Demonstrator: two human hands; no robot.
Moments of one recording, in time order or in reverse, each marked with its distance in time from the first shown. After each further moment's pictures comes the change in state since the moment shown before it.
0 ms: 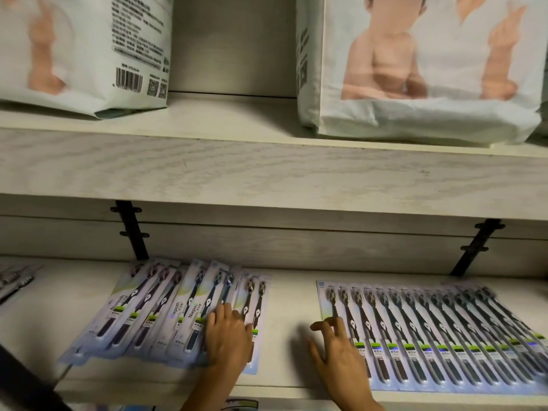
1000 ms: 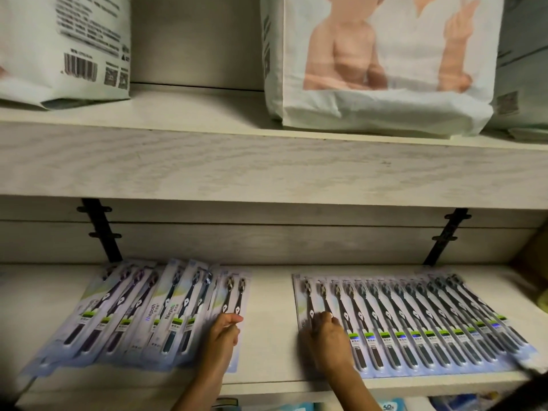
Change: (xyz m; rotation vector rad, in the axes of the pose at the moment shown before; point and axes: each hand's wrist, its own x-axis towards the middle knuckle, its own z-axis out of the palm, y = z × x) left_hand -0.009 0.017 0.006 -1.632 -0.163 -0.285; right_hand 0.025 0.032 0.010 0.084 -0.082 0.305
